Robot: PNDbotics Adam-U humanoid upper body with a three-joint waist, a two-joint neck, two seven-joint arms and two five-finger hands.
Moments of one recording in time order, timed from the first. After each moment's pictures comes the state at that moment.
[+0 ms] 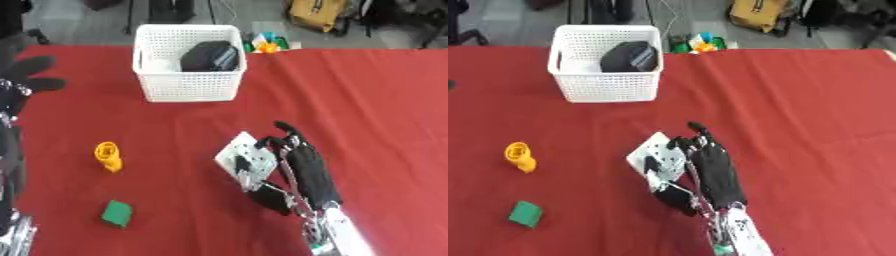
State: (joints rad) left arm -0.41 0.16 -0.09 -1.98 -0.32 -0.47 0.14; right arm -0.34 0.04 0.15 -1.75 1.21 -0.02 -0.15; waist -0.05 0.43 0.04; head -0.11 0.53
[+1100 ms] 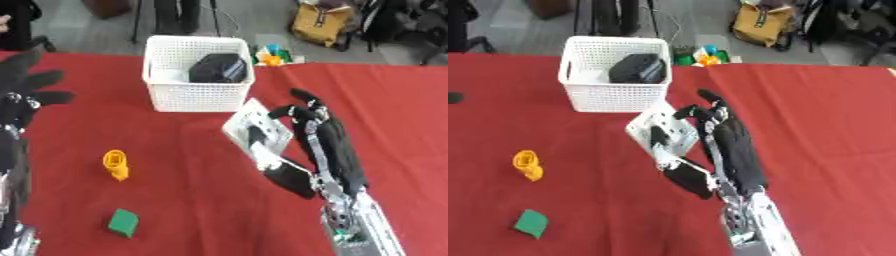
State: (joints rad) left arm -0.41 0.16 -0.10 -1.98 -0.32 -0.46 0.13; right arm -0.45 -0.08 0.14 -1.87 0.98 0.01 -0.15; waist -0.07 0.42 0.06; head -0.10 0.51
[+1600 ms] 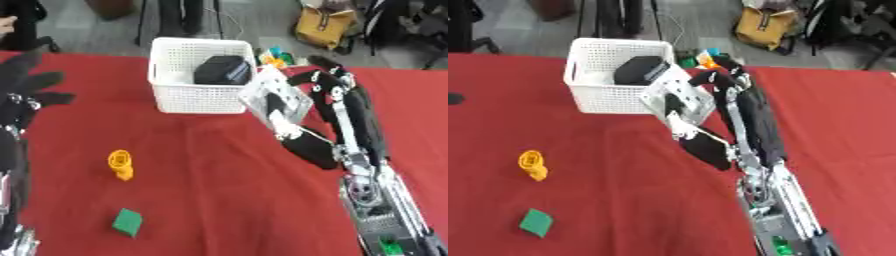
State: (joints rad) left arm -0.41 0.16 -0.10 -1.98 -0.31 -0.46 0.13; right arm -0.54 -0.19 0.11 -1.87 0.83 0.05 -0.18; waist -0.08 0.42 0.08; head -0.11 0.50
